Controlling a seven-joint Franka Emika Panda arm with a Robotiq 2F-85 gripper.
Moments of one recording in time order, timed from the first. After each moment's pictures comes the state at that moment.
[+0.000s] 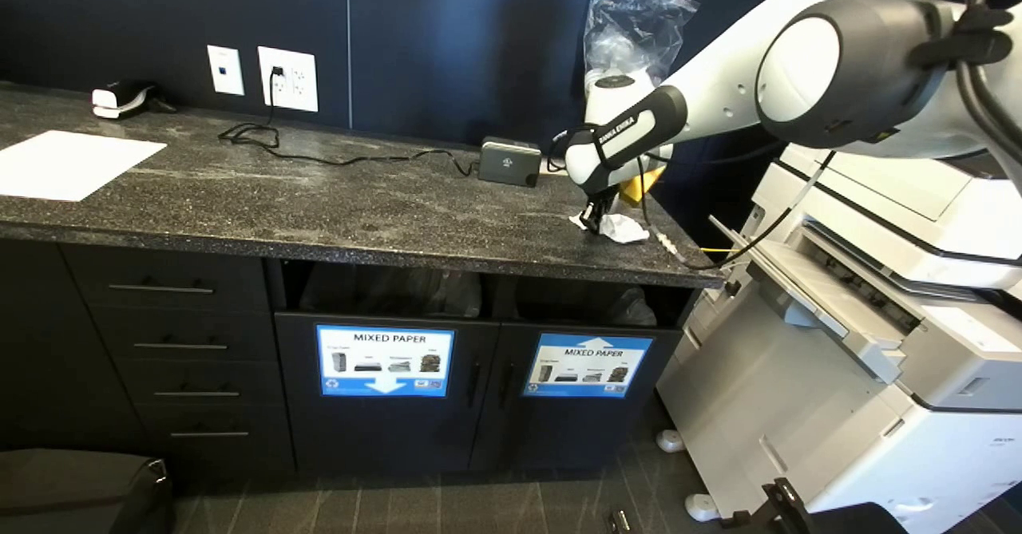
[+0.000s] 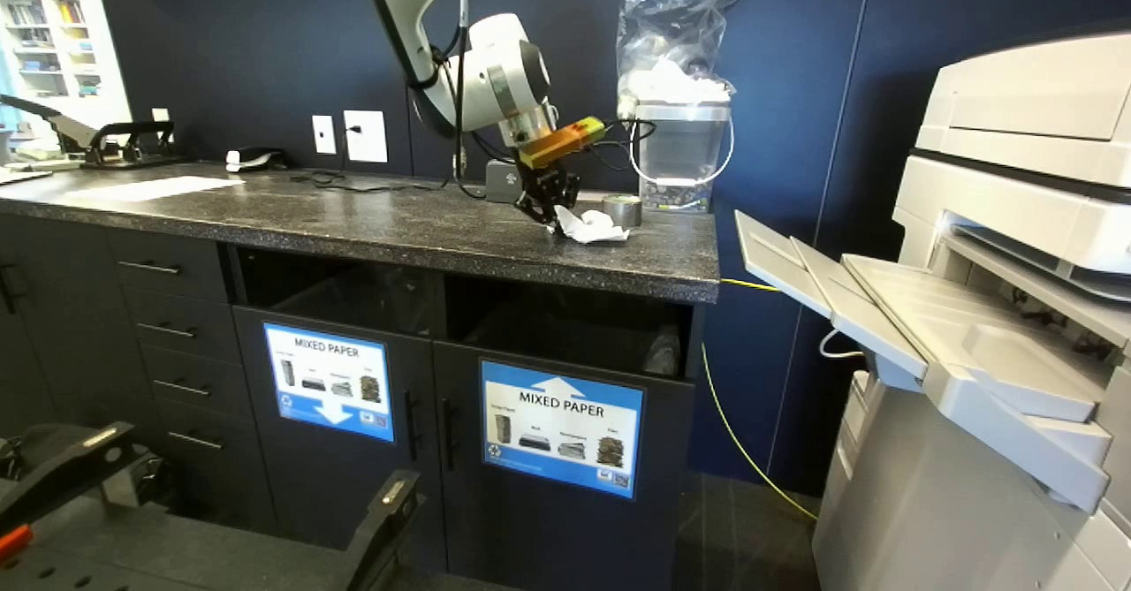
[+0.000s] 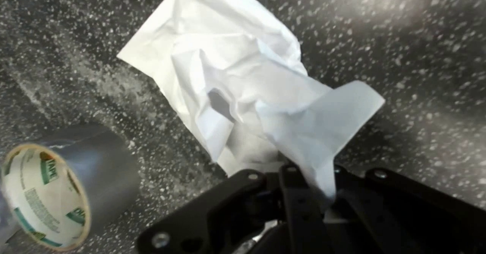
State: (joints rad) arm 0.03 0.98 -0.06 -1.24 -0.38 2.42 -0.52
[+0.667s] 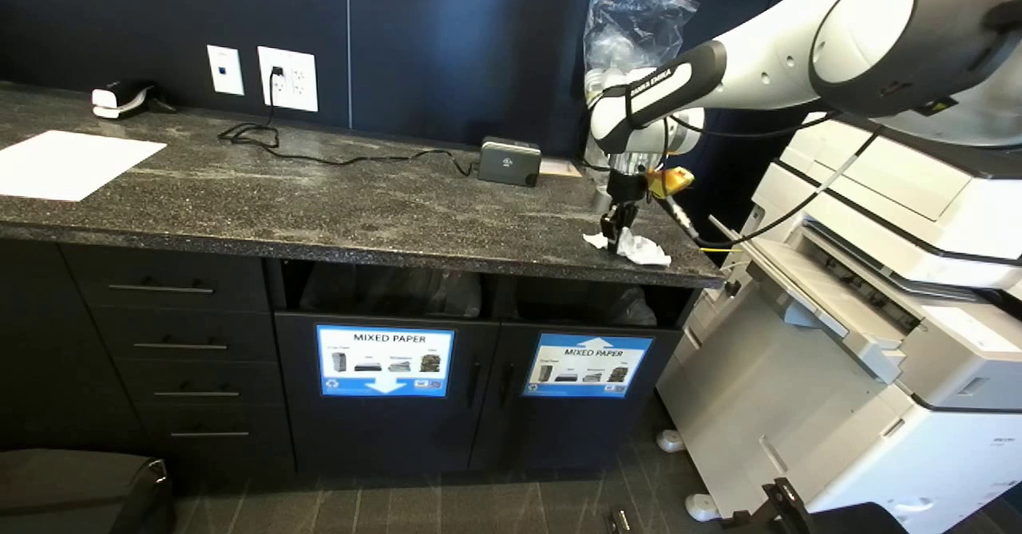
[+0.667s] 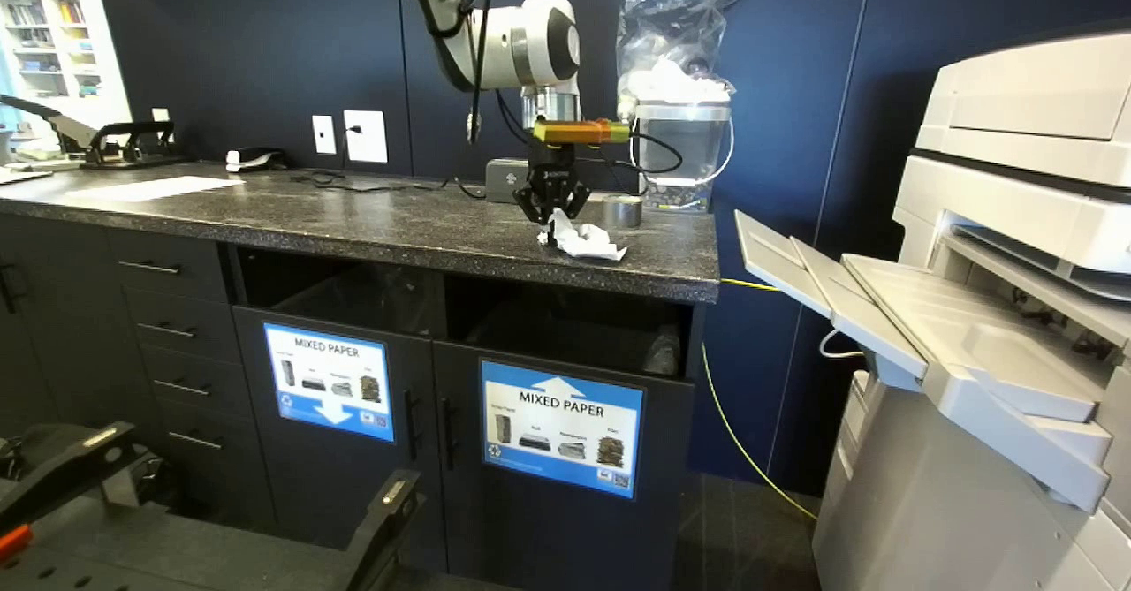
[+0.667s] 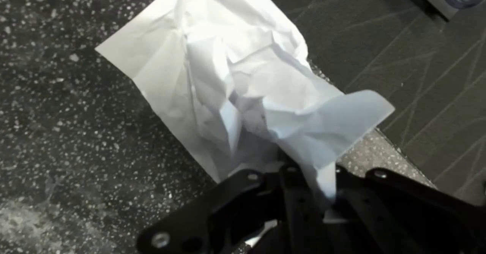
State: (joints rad) arm -0.11 0.91 0.06 -1.27 -0.17 2.08 -0.68
